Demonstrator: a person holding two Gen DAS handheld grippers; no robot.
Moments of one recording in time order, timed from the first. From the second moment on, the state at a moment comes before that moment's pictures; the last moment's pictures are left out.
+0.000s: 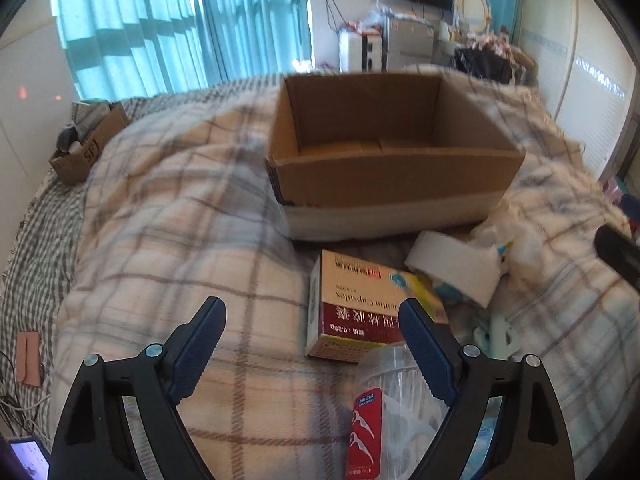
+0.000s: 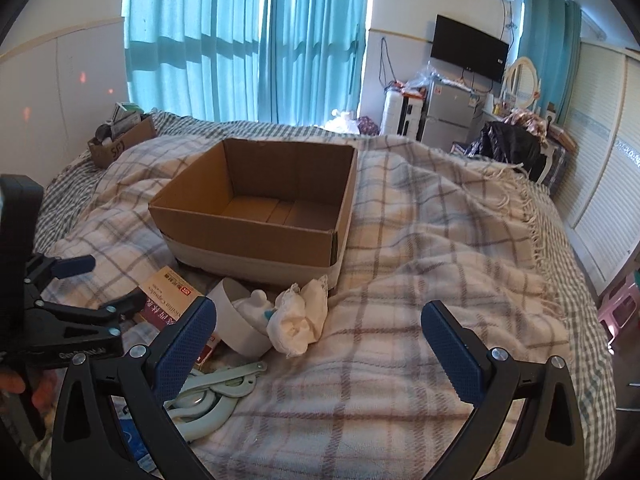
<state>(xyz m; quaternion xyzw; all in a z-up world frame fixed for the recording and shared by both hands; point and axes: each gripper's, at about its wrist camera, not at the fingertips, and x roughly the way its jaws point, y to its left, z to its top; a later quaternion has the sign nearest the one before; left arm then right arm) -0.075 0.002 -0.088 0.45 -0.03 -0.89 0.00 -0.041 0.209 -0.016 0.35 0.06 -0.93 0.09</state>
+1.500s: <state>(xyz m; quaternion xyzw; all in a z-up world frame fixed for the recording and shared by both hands) -0.078 0.024 -0.081 0.45 0.02 -0.89 -0.11 -0.039 0.206 -0.028 0.37 0.08 -0.92 0.08</state>
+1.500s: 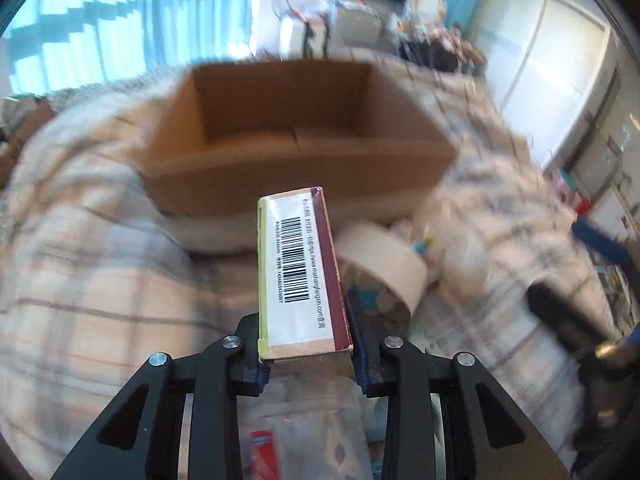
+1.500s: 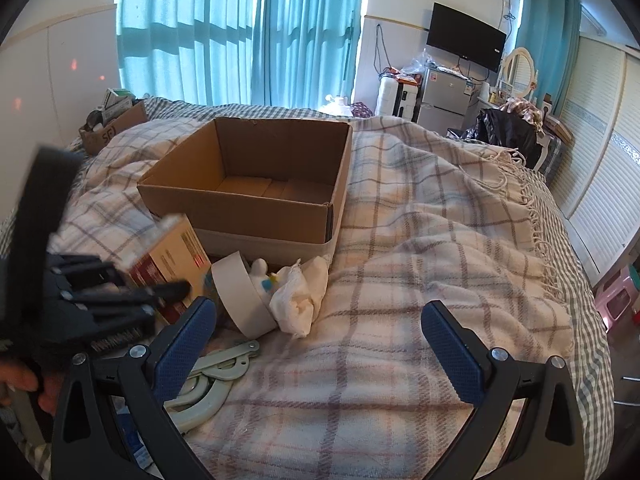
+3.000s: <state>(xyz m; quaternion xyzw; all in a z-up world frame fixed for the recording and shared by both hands) -0.031 -0.033 -0.023 0.38 0.04 -0.92 -0.07 -0.061 0.157 0.002 0.40 0.08 -0.89 0.19</state>
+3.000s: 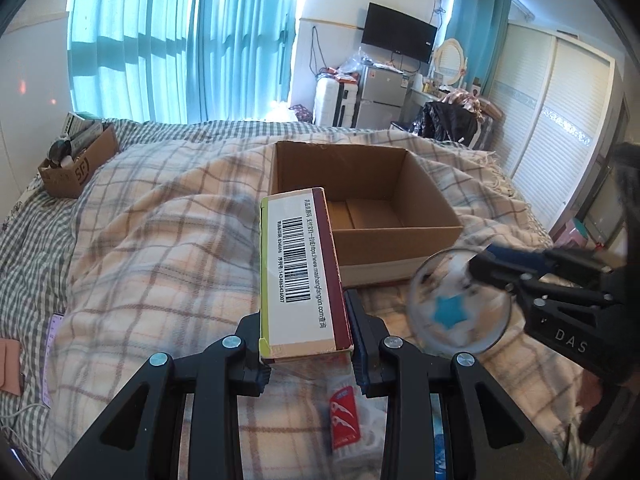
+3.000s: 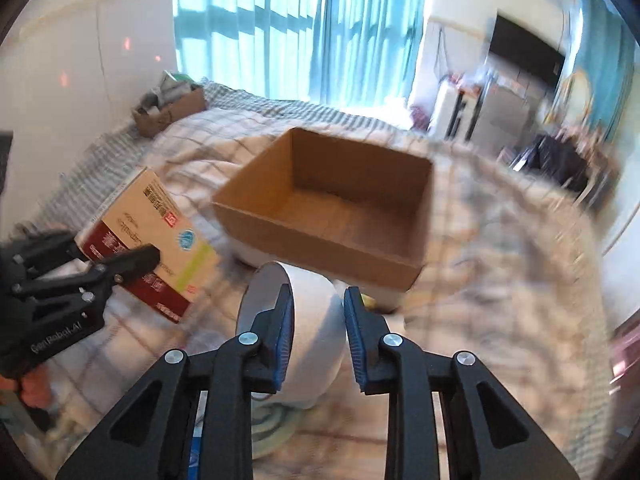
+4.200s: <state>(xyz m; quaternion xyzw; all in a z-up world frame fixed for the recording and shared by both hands) -0.228 -0.004 -0.023 0.38 -0.02 -0.92 -0.07 -0.244 0.149 0.038 0.34 0.13 -0.92 0.12</state>
